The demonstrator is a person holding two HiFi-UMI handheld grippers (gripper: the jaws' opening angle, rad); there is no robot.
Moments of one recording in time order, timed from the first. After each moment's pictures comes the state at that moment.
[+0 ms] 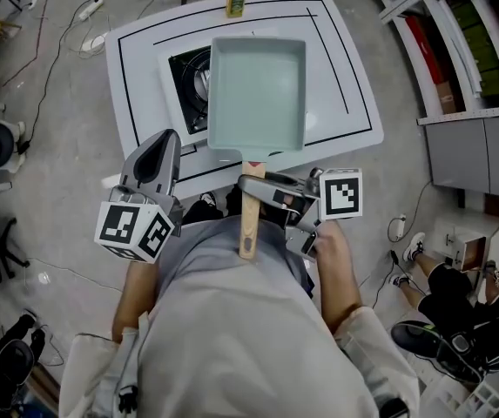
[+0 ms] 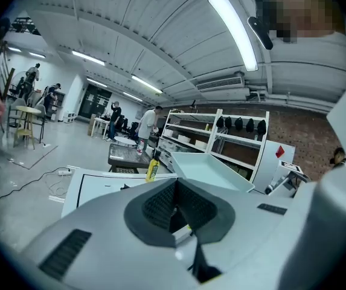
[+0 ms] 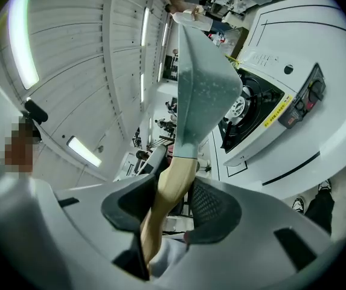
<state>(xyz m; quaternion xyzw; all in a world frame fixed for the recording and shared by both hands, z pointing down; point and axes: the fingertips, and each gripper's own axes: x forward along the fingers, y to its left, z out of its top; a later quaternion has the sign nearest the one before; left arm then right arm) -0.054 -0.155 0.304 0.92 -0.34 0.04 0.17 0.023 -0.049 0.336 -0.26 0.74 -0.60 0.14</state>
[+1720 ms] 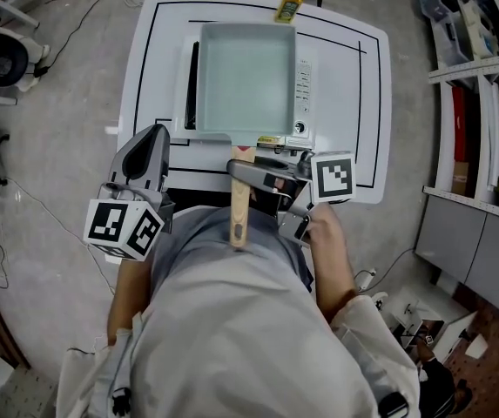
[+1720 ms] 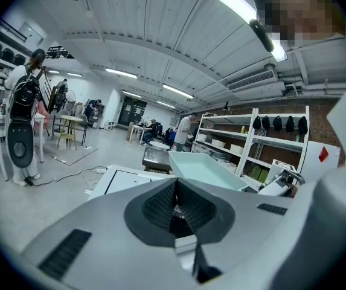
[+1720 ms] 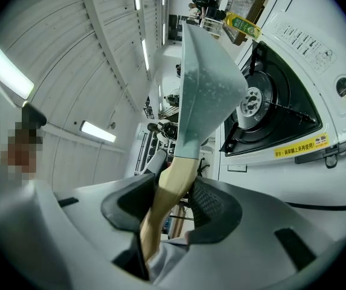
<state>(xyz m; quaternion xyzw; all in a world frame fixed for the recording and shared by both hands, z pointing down) -0.058 -0.167 0.328 0.84 -0.51 0.03 0.19 0.048 -0.110 0.361 -0.09 0.77 -0.63 0.04</state>
